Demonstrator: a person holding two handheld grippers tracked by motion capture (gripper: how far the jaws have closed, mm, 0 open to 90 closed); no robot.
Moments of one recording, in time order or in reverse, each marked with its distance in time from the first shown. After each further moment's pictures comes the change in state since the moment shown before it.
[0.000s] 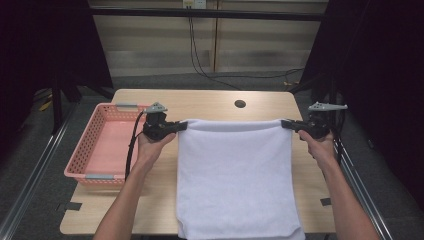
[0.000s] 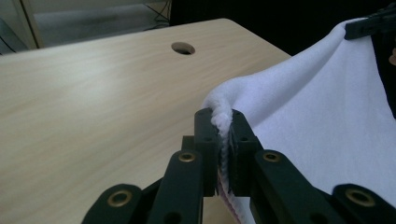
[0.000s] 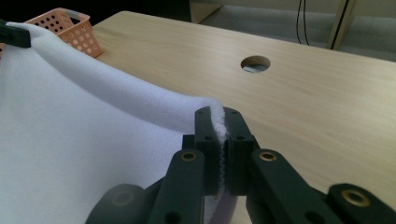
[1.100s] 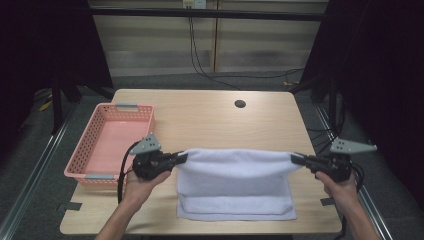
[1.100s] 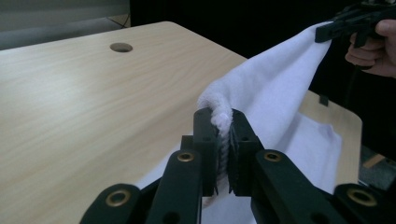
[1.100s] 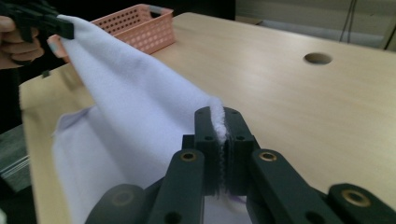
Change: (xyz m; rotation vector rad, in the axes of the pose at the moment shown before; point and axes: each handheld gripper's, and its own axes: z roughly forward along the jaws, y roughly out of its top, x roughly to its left) left arm -0.090 -0.056 -0.074 -0.015 -0.095 0.117; right arm 0.078 -0.069 -0.086 -0.066 0.169 -0.073
